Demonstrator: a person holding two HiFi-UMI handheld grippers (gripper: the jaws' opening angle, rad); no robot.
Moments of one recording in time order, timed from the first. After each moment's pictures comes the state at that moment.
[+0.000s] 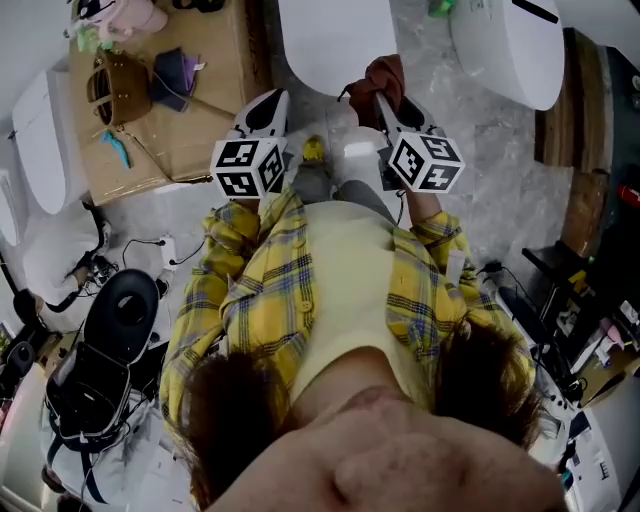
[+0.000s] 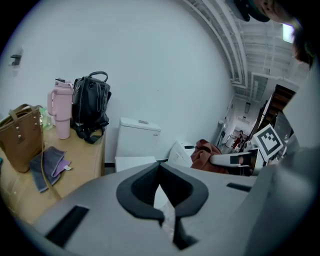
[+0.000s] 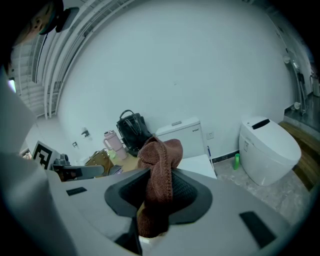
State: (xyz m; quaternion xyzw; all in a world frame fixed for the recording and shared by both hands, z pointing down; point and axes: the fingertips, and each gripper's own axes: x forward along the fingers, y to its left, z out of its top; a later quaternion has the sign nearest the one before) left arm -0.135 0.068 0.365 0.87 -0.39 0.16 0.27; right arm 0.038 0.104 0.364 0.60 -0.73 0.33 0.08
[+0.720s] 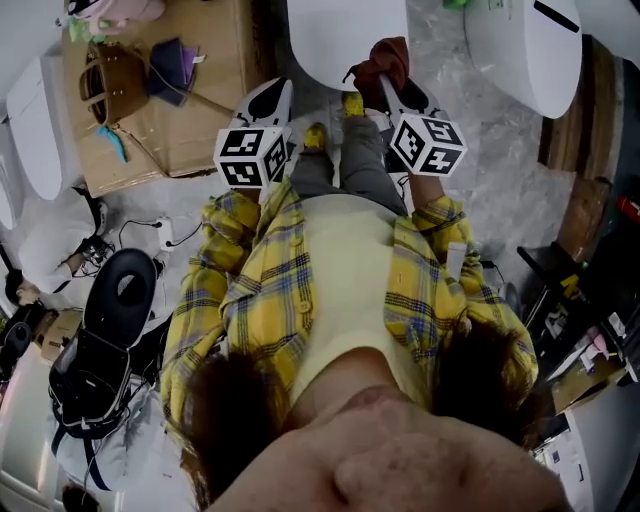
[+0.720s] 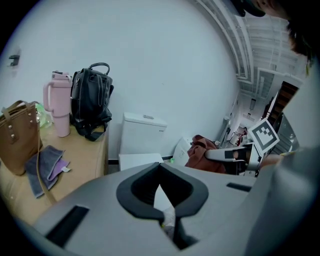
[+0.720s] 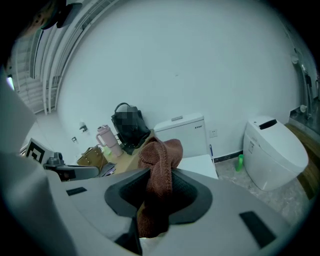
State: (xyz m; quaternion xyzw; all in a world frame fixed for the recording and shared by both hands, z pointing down) left arm -0.130 0.032 0.393 0.85 -0.40 0.18 0.28; right arm 0.046 0.044 0.394 0.59 -0.73 0.33 0.11
